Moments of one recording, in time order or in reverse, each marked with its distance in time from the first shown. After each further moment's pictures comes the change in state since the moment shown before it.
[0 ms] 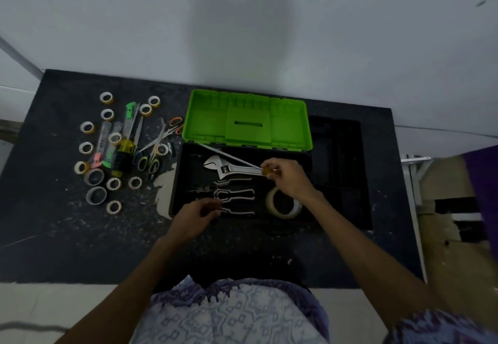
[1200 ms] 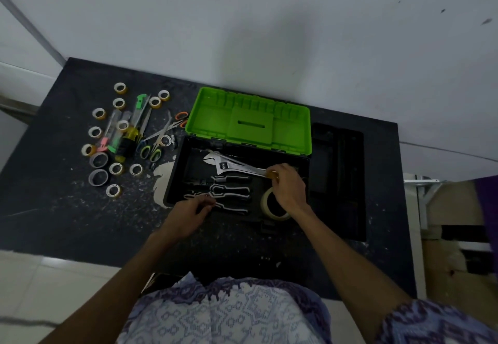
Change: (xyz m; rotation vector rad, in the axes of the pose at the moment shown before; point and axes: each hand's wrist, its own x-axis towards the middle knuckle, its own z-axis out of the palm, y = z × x) left_hand -0.017 0.012 0.022 0.071 0.100 0.005; right_hand -0.011 0.040 0.023 -0.225 0.241 -0.067
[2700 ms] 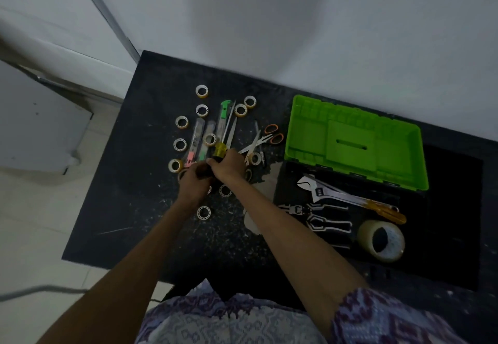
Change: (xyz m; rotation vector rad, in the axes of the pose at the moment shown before) left_hand 0.074 -0.152 -0.199 -0.447 0.296 -0.364; right_hand 0.134 -0.373 0.180 0.368 -0.418 0.413
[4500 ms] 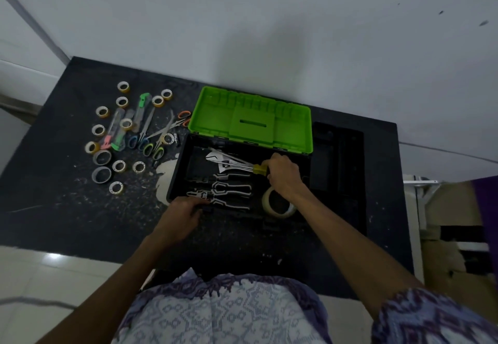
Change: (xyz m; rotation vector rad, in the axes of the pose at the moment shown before) left_hand -0.176 0.002 0.182 0.547 -0.170 0.576; right_hand -0.091 0.279 -0.284 -0.795 0.202 -0.371
